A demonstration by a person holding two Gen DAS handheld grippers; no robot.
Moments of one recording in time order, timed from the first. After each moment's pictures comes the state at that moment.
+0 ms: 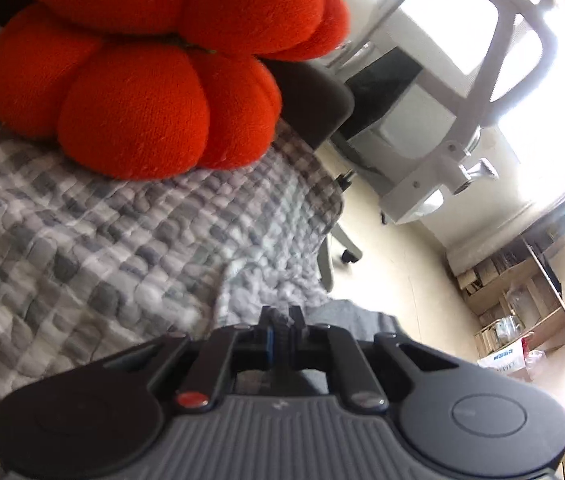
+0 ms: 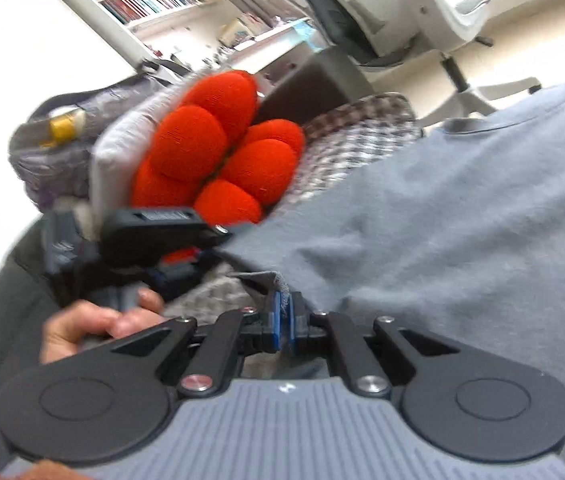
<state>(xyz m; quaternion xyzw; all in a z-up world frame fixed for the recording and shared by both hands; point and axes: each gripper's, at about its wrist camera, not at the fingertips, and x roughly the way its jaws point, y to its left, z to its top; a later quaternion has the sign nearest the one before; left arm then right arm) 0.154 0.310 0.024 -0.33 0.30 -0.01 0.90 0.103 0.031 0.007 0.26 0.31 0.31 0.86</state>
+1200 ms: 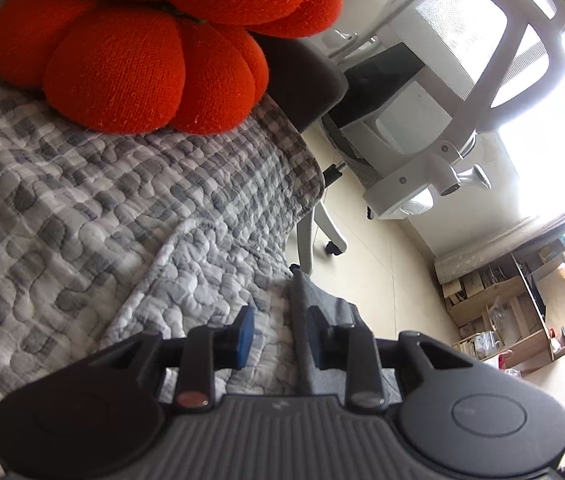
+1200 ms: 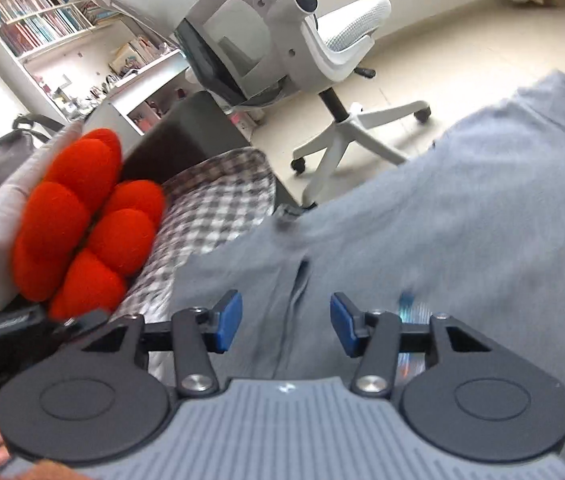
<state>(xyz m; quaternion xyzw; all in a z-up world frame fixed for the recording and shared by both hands) 0.152 0.282 0.028 -0.38 0.32 0.00 0.87 0.172 -0.044 0.023 0.22 0.35 0.16 0.89</state>
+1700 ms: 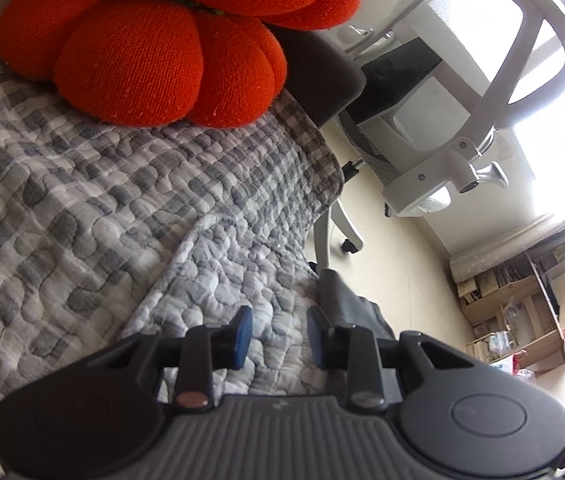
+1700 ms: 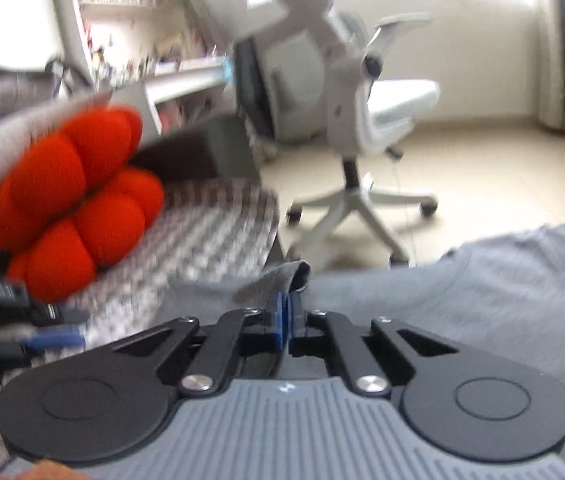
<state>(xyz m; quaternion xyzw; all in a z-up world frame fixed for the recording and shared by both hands) 0.158 0.283 0.018 -0.37 0.34 0.02 0.87 0.160 -0.027 0.051 0.10 0.25 0.15 0.95</state>
